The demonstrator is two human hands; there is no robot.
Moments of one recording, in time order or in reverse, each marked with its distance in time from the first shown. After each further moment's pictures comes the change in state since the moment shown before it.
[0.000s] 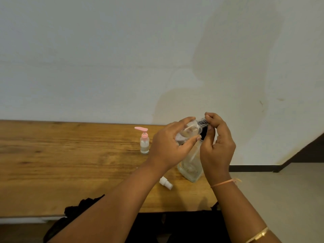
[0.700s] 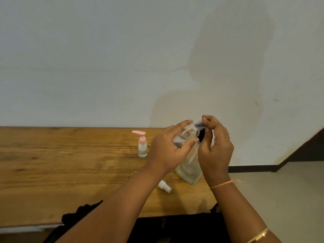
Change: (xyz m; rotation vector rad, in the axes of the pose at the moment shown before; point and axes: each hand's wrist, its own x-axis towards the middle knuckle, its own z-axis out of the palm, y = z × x) left_hand 0.001 -0.003 0.002 0.026 -0.008 -0.001; right_hand 0.003 -0.001 -0.001 -0.131 -0.001 -0.049
